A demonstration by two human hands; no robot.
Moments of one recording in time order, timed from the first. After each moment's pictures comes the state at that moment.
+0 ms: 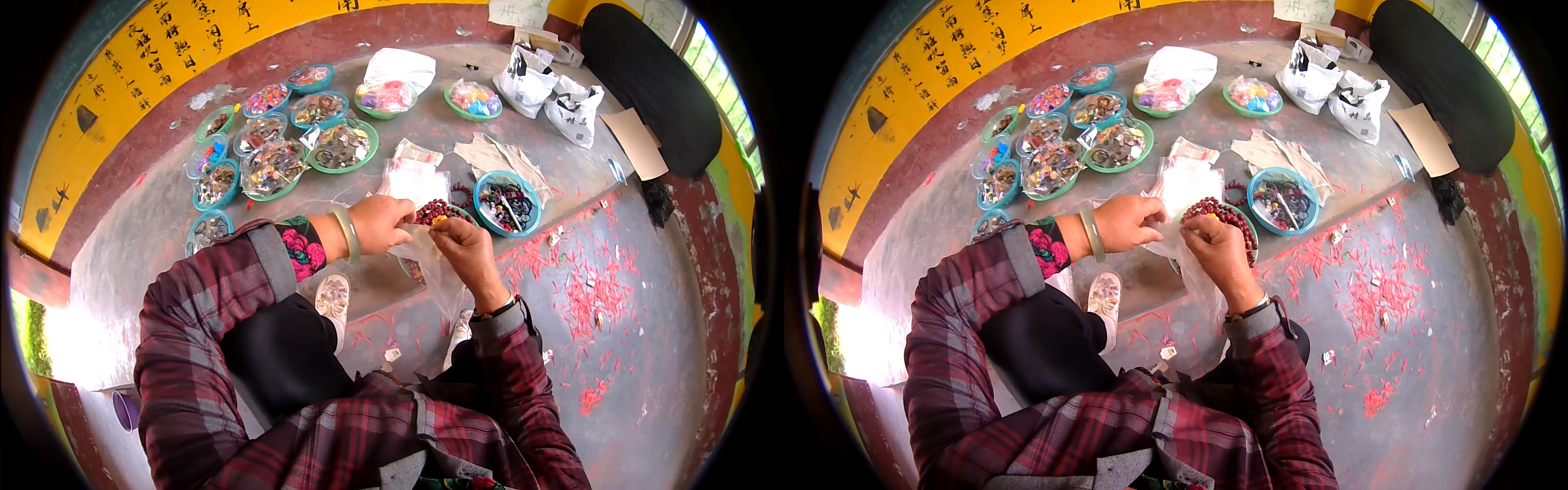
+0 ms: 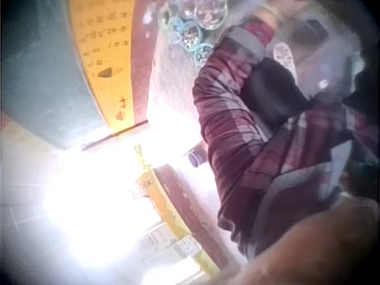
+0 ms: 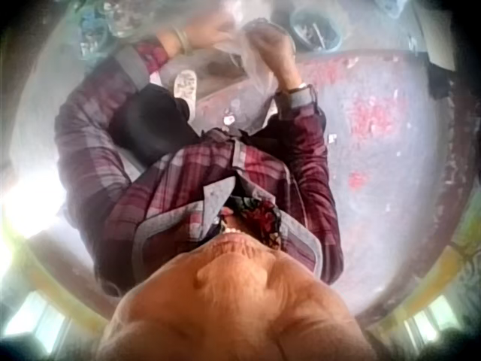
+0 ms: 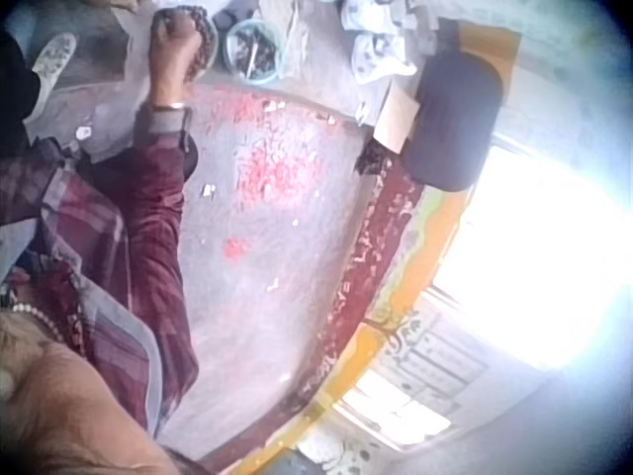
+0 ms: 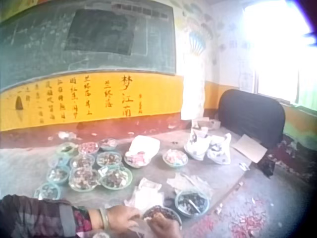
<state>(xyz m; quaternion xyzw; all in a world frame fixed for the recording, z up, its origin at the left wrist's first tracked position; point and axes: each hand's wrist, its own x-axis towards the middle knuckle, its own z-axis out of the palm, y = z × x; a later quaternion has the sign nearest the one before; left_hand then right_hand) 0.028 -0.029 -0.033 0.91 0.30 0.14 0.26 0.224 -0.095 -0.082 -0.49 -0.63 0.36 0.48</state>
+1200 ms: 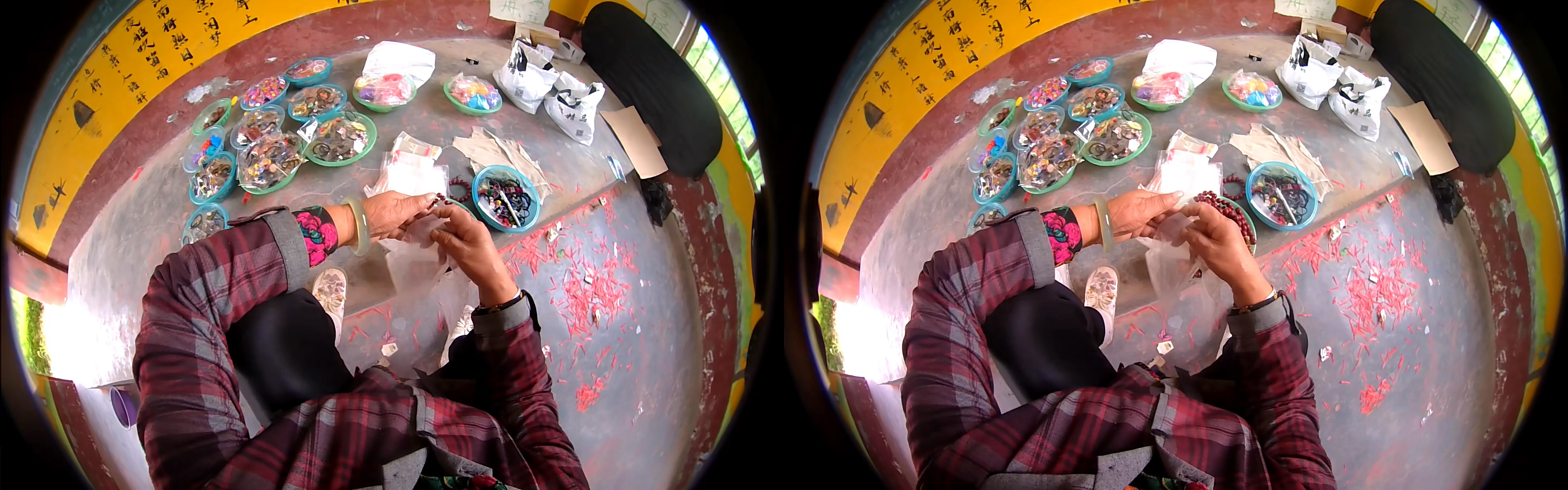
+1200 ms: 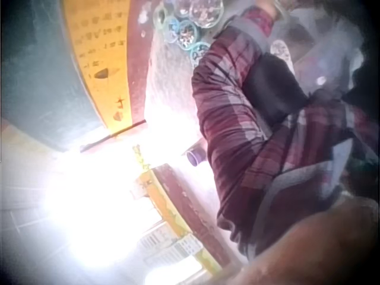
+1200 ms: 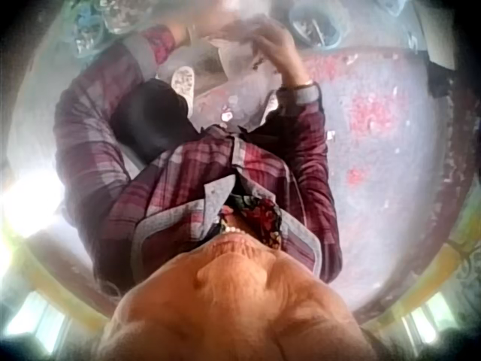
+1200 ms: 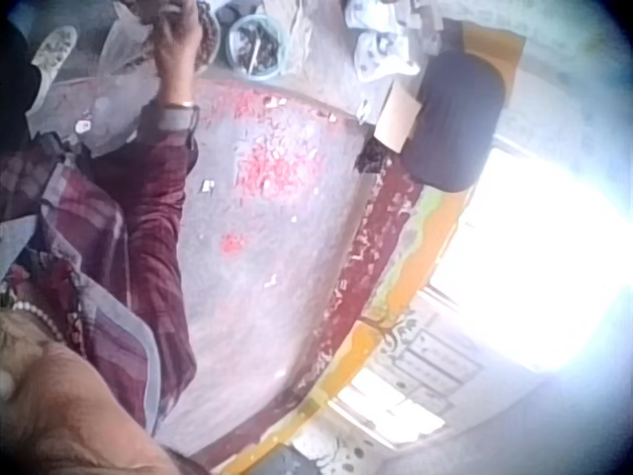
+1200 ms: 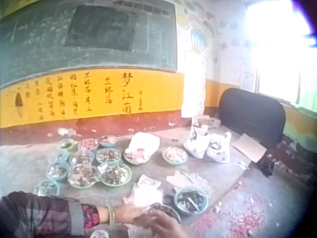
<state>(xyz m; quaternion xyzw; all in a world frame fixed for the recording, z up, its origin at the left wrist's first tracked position) 0.048 -0.023 -0.048 0.52 0.34 0.13 0.77 0.233 -0.098 -0.059 -0.42 -0.56 0.56 0.43</state>
